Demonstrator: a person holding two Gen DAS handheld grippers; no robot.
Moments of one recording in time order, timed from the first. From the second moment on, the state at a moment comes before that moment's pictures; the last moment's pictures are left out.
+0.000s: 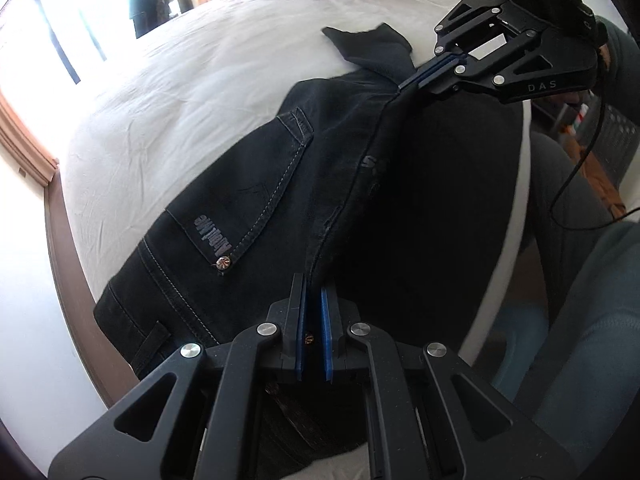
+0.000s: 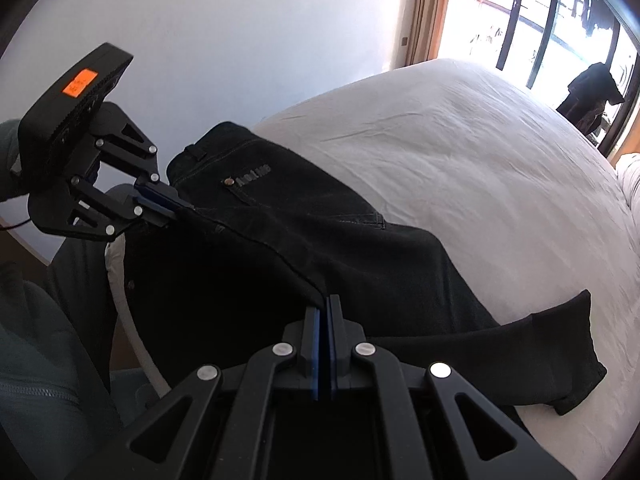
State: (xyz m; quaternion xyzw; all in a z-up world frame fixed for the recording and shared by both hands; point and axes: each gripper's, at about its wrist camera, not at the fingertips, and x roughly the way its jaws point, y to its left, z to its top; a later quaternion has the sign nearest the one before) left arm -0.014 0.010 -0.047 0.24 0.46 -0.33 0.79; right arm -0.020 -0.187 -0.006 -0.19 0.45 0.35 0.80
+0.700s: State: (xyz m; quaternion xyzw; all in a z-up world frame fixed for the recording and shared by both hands) left arm -0.067 -0.004 -0.072 0.31 0.47 -0.38 0.74; right arm -0.118 -0.173 -0.074 -0.23 0.49 0.33 0.78
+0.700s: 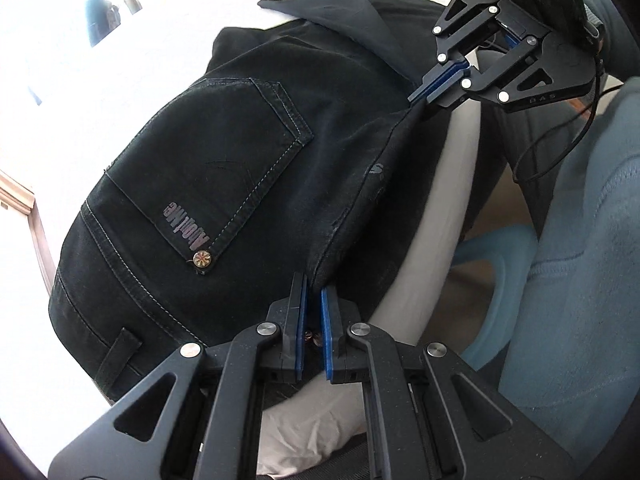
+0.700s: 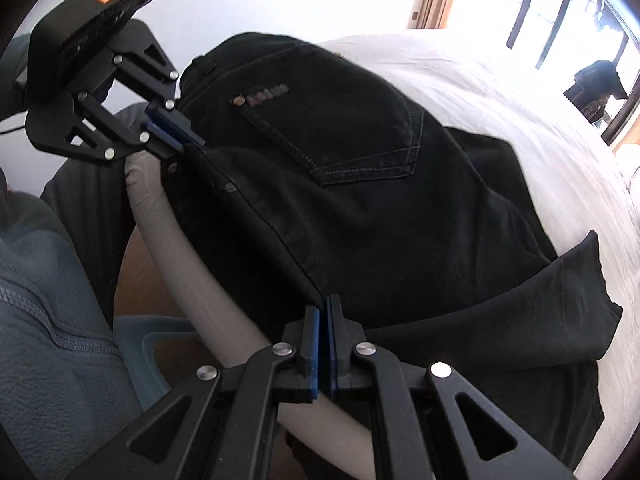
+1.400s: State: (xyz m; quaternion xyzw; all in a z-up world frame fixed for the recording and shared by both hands) left arm -0.085 0.003 -0.092 0.30 0.48 -0.37 0.73; right arm -0.131 -0.171 -0.104 -0.23 0.50 0.32 0.77
